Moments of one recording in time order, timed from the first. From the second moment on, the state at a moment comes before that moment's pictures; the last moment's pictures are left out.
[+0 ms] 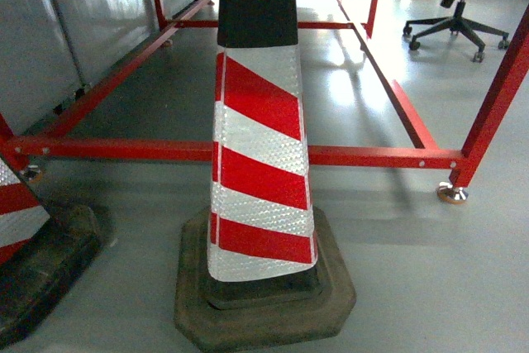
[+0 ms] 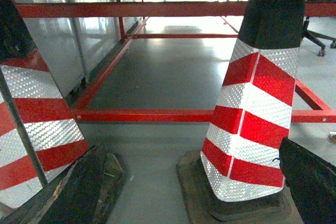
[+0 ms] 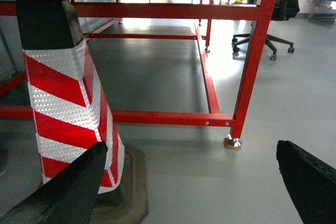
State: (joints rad) left arm 0.00 0.01 0.01 0.00 0.00 0.00; right arm 0.00 0.00 0.01 0.00 0.00 0.00
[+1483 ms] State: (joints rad) left arm 0.00 0.01 0.01 -0.01 0.00 0.00; right arm 0.00 0.00 0.01 -0.01 0.00 0.00
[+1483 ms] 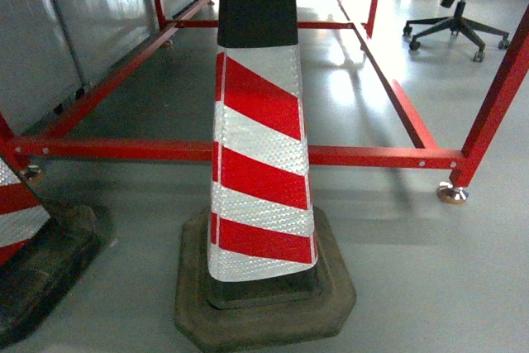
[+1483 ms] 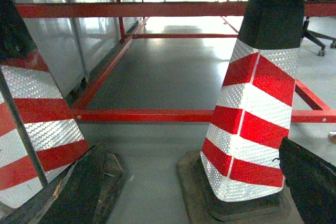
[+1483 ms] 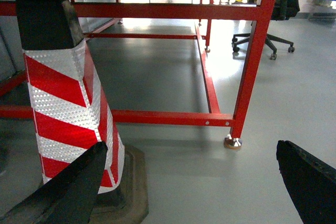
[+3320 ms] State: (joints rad) left arm 0.00 0.01 0.01 0.00 0.00 0.00; right arm 0.00 0.00 0.01 0.00 0.00 0.00
